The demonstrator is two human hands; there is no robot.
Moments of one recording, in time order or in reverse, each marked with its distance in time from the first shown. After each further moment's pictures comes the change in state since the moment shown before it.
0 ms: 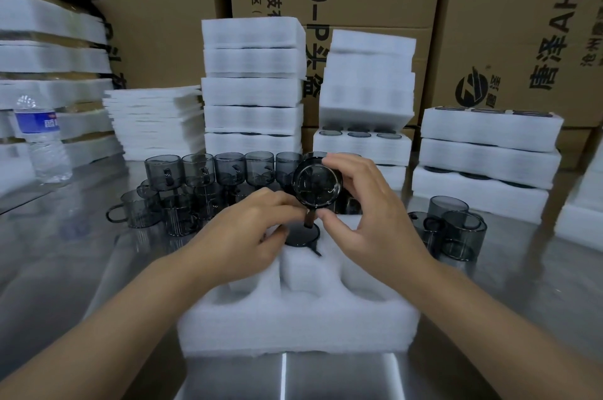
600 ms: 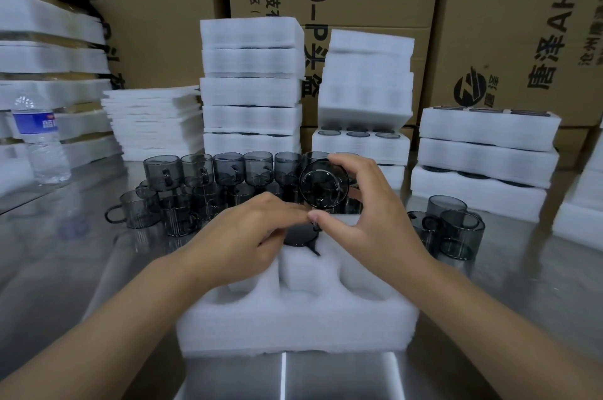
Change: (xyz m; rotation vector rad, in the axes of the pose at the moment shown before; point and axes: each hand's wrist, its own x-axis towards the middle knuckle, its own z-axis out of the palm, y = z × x) left_hand -0.002 0.001 0.001 -0.028 -0.059 0.044; right_hand 0.000 -0.001 -0.001 0.022 0.024 0.090
